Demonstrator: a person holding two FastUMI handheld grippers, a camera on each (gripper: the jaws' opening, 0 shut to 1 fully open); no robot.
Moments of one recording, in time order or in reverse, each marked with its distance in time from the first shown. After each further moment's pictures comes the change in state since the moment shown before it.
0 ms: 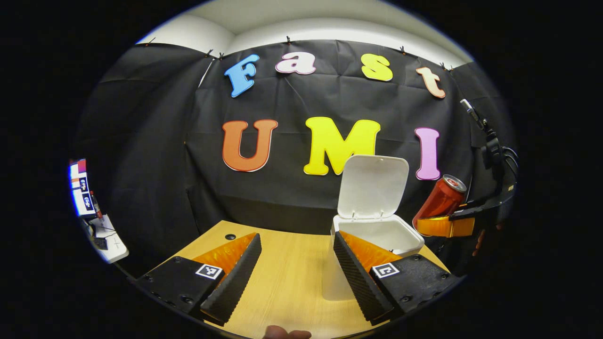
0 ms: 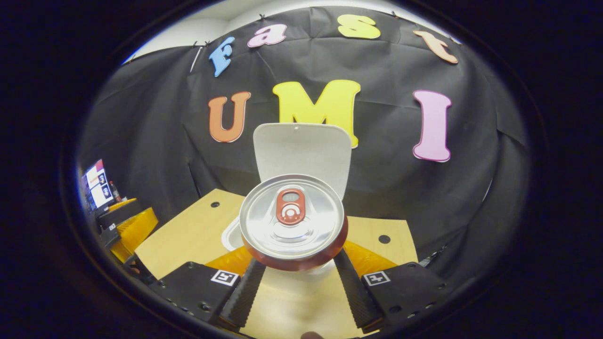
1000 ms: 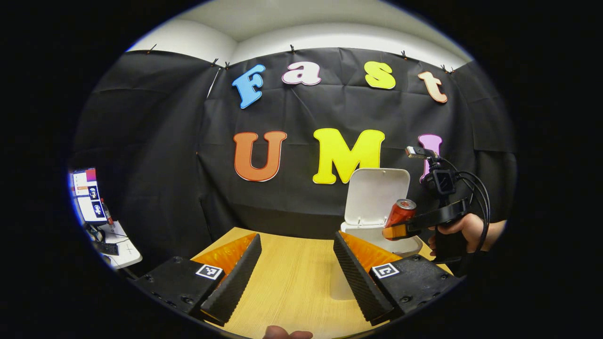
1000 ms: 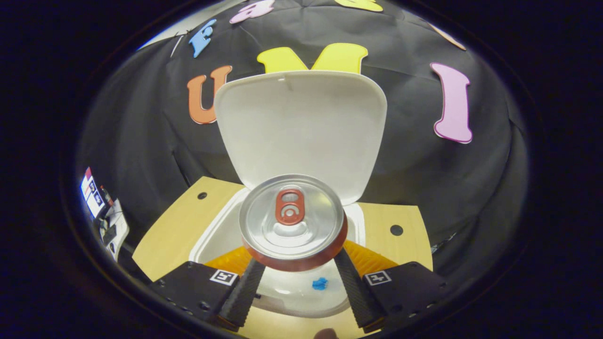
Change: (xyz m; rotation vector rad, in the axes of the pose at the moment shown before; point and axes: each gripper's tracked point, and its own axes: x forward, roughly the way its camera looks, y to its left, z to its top) left arm -0.031 0.002 0.027 0.031 -0.027 0.033; right arm 0.103 -0.011 -0.006 0.062 0.169 -0.059
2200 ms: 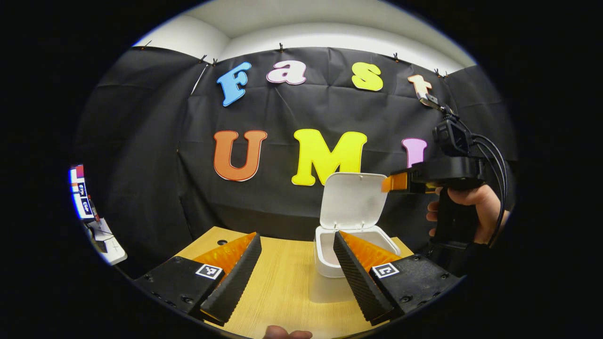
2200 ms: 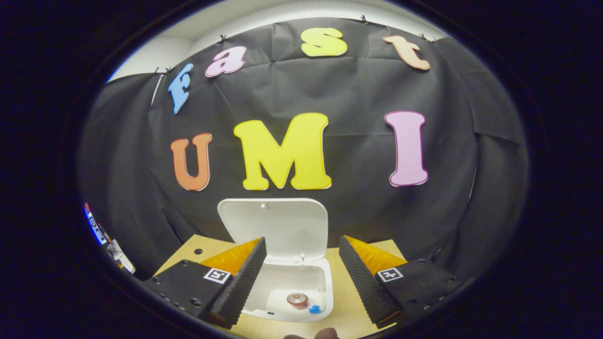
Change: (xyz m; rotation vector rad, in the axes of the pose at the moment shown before) left arm 0.014 -0.037 0.008 -0.039 0.005 -0.092; right arm -0.116 -0.012 0.125 0.090 -0.389 -0.109
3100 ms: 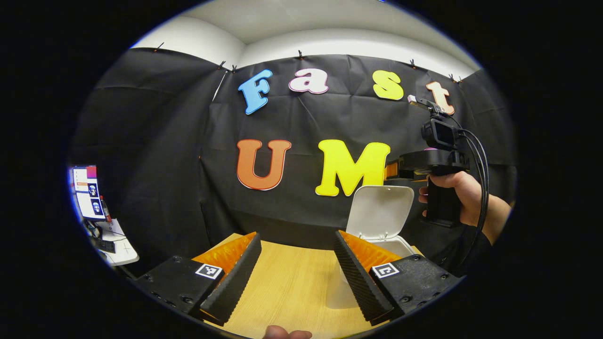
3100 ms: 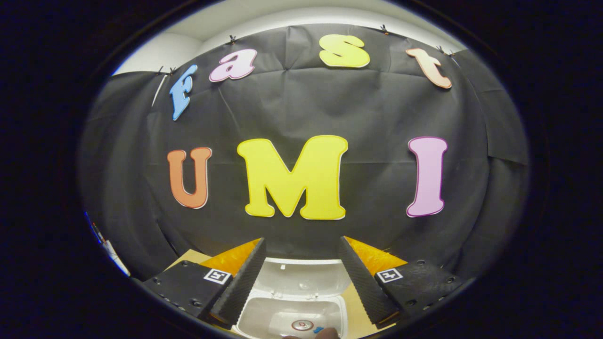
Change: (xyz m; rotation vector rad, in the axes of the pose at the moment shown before) left arm -0.003 0.048 0.019 -0.013 -0.044 0.114; right arm 0.079 0.036 0.053 -0.015 -0.043 -0.005
